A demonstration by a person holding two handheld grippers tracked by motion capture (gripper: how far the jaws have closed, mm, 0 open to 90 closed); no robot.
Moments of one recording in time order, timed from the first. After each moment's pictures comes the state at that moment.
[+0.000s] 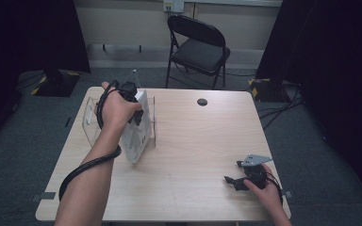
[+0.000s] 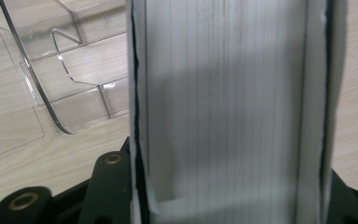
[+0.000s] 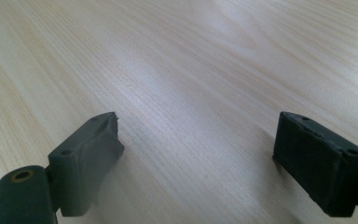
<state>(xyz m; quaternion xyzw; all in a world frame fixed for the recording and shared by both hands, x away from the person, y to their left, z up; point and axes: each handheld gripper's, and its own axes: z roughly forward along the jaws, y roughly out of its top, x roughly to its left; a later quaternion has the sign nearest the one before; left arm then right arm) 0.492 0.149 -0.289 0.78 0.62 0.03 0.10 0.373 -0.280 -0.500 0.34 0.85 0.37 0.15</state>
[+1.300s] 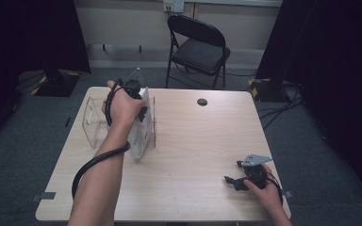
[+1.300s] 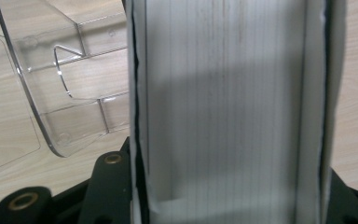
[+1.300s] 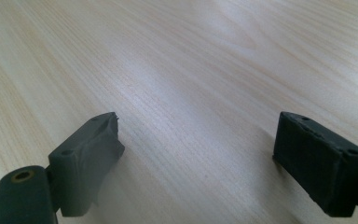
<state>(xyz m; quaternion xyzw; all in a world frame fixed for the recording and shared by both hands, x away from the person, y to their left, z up) 0.510 0.141 -0.298 0.76 0.64 0.03 0.10 0.373 -0.280 -0.500 0.34 0.85 0.37 0.15</state>
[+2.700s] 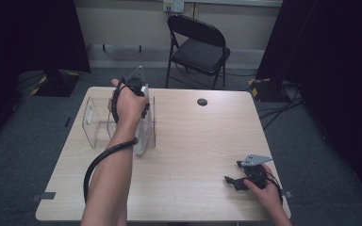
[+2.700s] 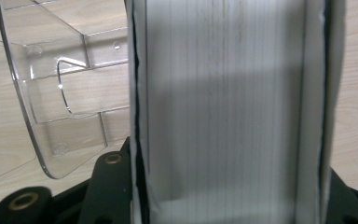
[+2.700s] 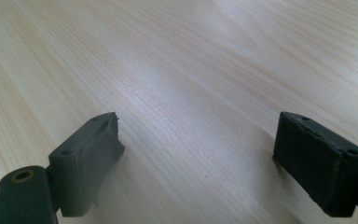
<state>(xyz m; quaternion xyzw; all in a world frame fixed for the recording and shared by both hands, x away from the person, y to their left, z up) 0.527 0.135 -0.306 0.73 0.67 0.05 0.10 0.373 -0.281 -0.500 0.33 0.85 0.37 0.15</state>
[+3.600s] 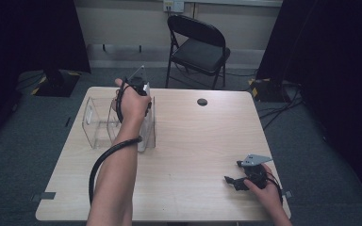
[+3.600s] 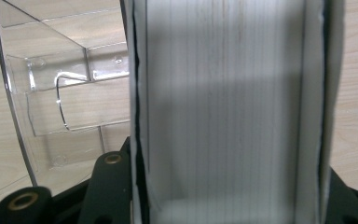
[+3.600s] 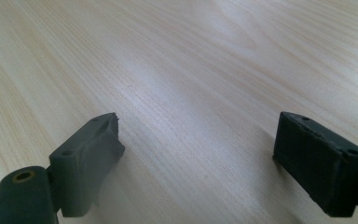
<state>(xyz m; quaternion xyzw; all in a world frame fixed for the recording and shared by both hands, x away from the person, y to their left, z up) 0.538 0.130 -0.311 0.73 0.67 0.07 0.10 0.373 -0.281 -0.500 0.34 0.85 0.37 0.14</state>
